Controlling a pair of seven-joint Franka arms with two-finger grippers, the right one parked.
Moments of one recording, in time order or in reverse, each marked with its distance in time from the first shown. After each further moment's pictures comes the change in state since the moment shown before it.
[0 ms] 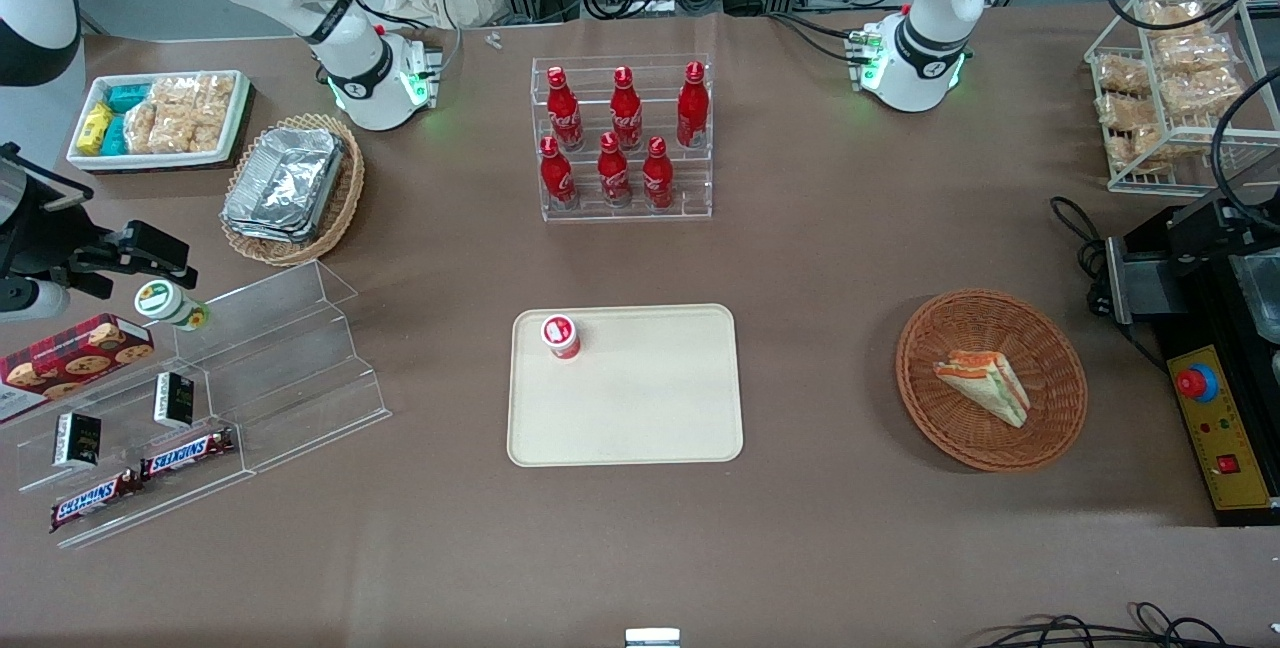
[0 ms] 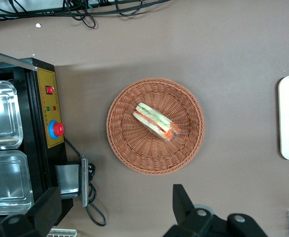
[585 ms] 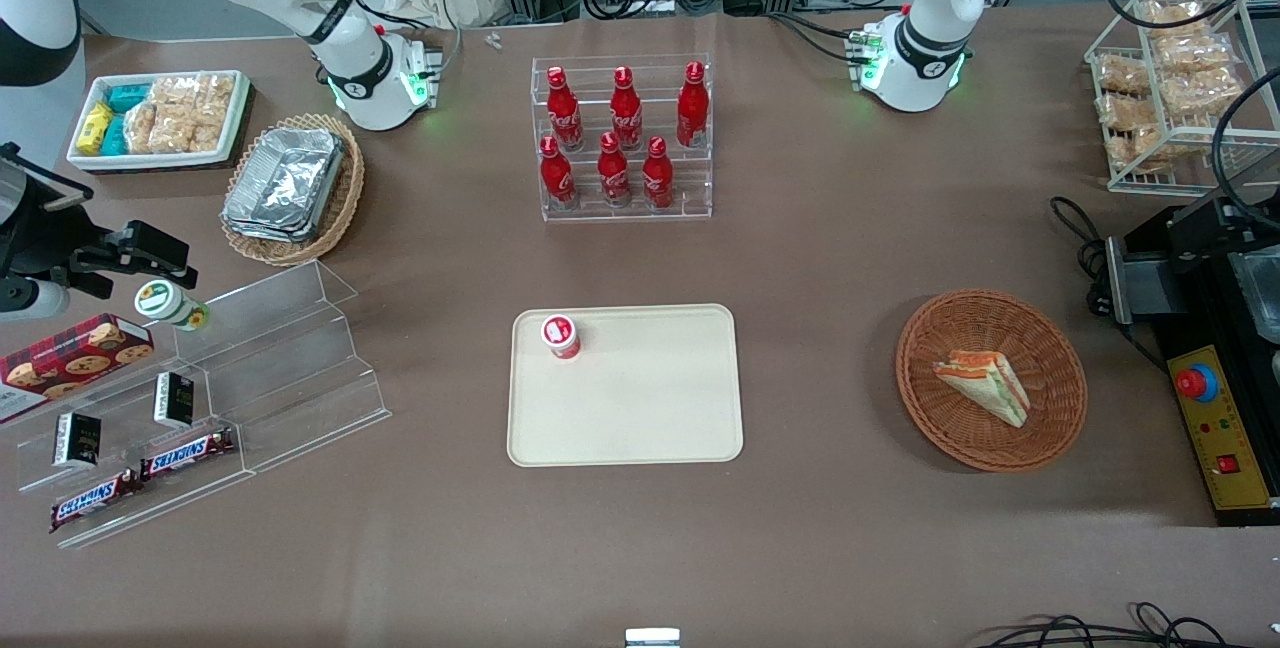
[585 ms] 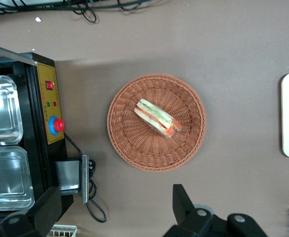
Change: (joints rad) arm -0.001 -0.005 0.009 -0.023 0.000 -0.006 0.000
